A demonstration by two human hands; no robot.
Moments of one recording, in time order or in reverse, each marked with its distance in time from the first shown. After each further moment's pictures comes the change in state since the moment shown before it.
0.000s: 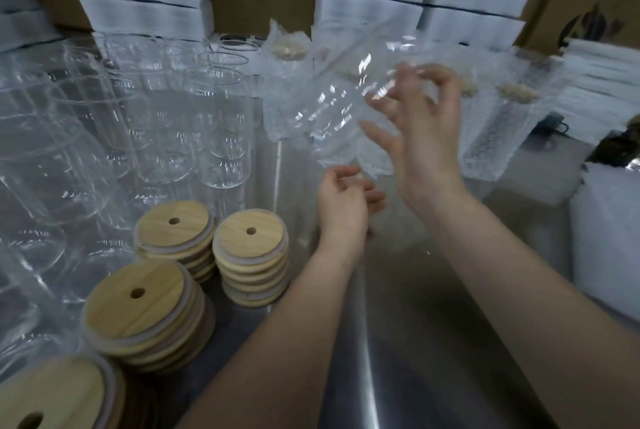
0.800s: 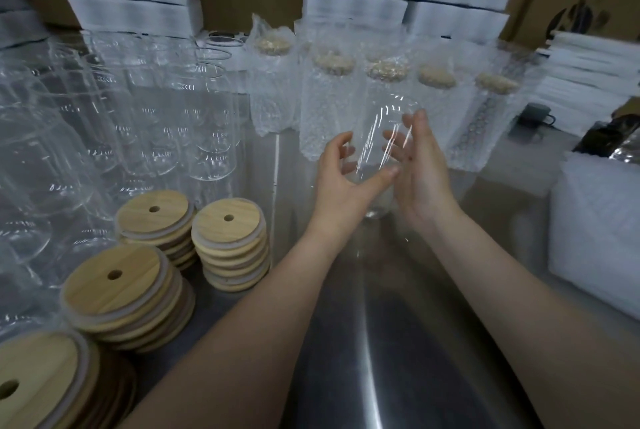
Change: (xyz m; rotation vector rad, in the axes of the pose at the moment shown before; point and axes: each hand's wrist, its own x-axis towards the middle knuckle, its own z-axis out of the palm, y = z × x) left_hand -0.018 0.006 0.005 0.327 -0.199 0.285; right_hand 0.003 0.039 -0.062 0.013 0.059 0.266
